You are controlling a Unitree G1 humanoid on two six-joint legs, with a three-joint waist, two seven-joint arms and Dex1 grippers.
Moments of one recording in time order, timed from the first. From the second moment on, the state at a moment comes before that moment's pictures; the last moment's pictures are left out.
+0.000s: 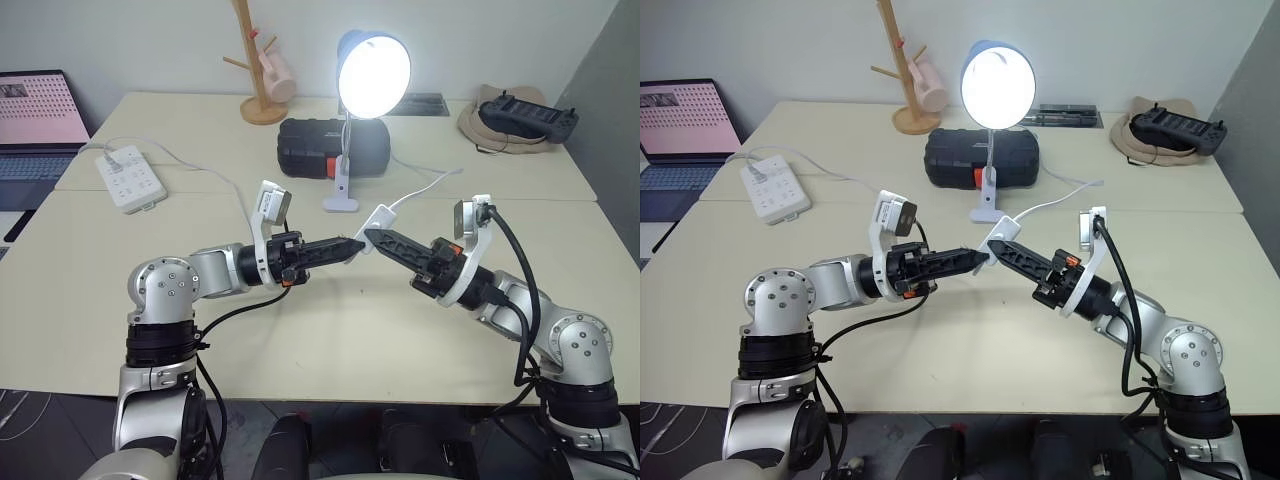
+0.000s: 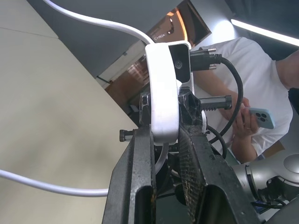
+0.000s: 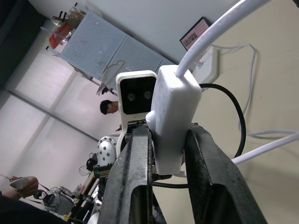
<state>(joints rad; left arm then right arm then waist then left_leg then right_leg) -0.61 0.38 0.17 -0.03 -1.12 1.30 -0.79 -0.32 -0.44 -0.06 -0.37 1.71 0.87 0.04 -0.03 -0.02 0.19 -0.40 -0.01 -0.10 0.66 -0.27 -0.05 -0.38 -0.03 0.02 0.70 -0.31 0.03</state>
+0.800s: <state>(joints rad) -0.76 0.65 -0.36 0.35 -0.26 0.36 -1.21 -0.22 -0.94 -0.08 -0.70 1.15 0.91 0.26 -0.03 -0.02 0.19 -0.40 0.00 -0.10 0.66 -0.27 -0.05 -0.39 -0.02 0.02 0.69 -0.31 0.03</state>
